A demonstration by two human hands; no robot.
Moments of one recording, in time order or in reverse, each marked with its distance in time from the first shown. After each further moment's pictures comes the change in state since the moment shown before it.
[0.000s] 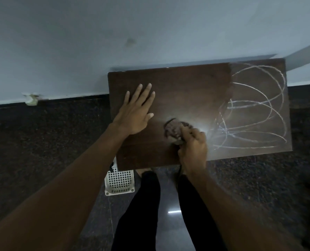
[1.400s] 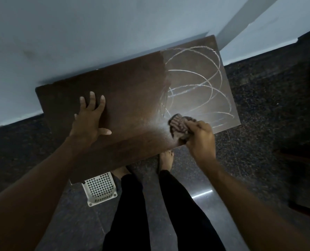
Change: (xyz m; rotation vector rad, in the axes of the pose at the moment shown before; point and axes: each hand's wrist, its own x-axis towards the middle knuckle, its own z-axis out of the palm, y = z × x) left_hand 0.022 0.060 0.005 -0.026 -0.092 -0.184; right_hand 0.003 0.163 -0.096 -0.046 0.008 0.146
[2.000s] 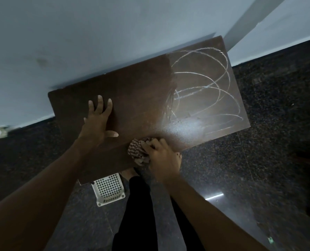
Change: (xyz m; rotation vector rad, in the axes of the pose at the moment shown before) left_hand 0.000 0.003 -0.002 -0.012 -0.041 -0.036; right_hand -0.045 -0.100 0.047 0.024 -0.155 -0.371
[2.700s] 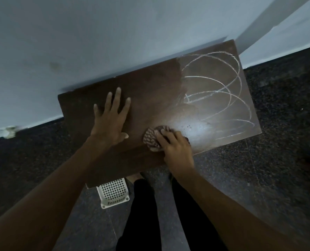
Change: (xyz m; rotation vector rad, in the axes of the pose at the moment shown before) left_hand 0.001 0.024 -0.021 0.329 0.042 0.121; right_hand 0.026 0.018 -0.007 -0.209 0.076 -0.016
